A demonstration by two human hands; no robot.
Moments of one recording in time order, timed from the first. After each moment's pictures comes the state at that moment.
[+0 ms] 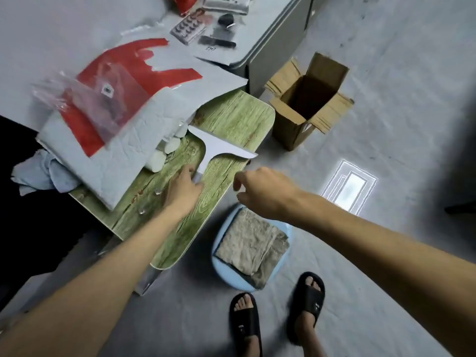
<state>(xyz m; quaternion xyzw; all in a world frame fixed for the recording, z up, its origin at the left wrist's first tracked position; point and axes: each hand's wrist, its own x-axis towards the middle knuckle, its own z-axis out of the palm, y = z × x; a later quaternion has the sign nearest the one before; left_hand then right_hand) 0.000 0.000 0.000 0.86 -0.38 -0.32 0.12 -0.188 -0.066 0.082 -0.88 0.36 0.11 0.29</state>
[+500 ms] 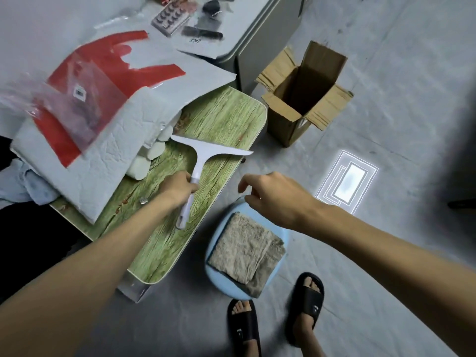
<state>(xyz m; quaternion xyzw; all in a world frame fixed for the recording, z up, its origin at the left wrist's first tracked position) 0.011 -0.050 -0.038 0.85 -0.38 -0.36 -0.02 -0.223 -0.100 0.037 -0.85 0.37 0.06 0.36</state>
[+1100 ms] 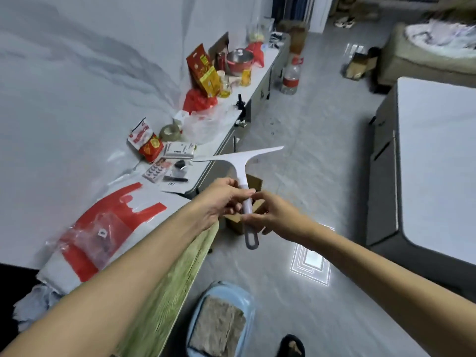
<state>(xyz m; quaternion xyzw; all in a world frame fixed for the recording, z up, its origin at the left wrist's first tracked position) -0.180 -0.167 0.401 0.61 -0.37 -0.63 0.30 -0.338 -0.148 0.404 -0.66 0.51 -0.13 0.54</state>
